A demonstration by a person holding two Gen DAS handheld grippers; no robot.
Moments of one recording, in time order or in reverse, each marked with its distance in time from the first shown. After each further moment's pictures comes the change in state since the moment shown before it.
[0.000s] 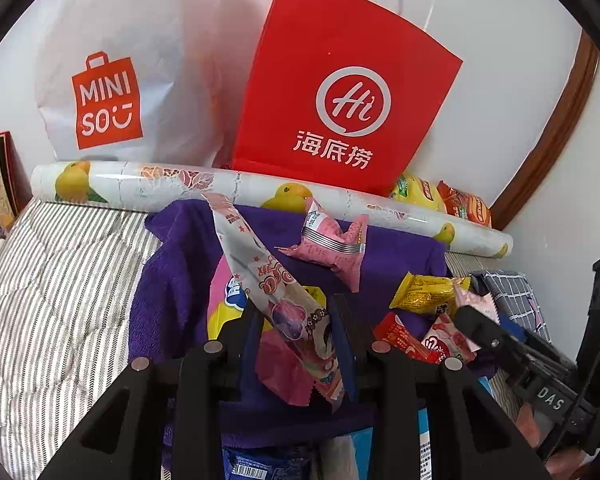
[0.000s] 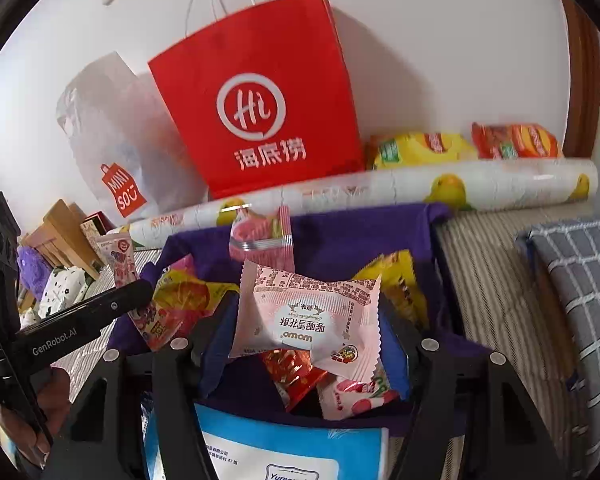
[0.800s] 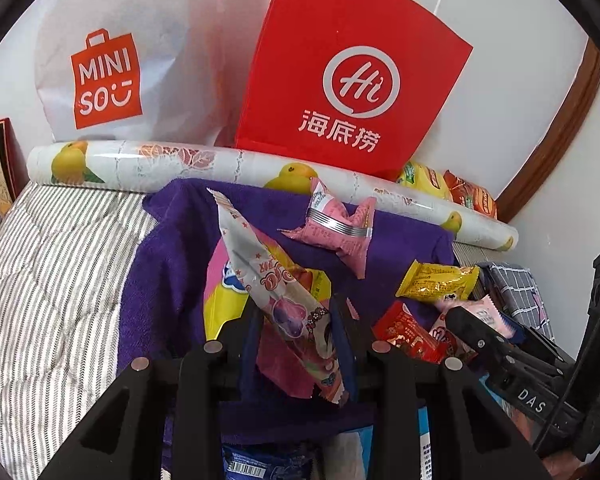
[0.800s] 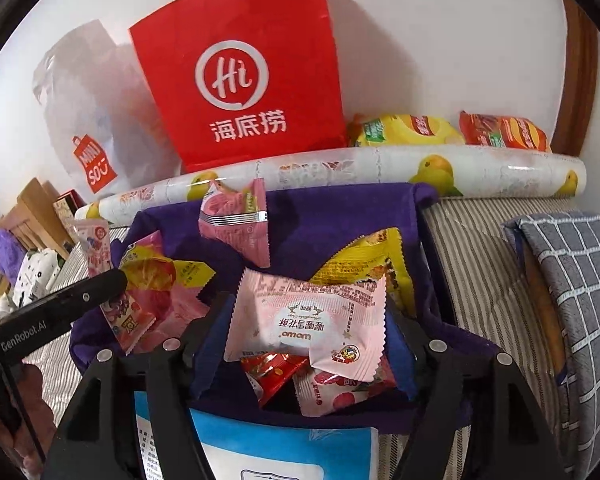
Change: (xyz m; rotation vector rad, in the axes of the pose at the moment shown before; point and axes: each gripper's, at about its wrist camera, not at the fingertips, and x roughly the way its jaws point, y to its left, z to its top) left arm 0.013 0.002 -0.005 -0.013 0.051 -0.001; right arm 0.016 0.000 -0.007 -0.036 0.053 -0.110
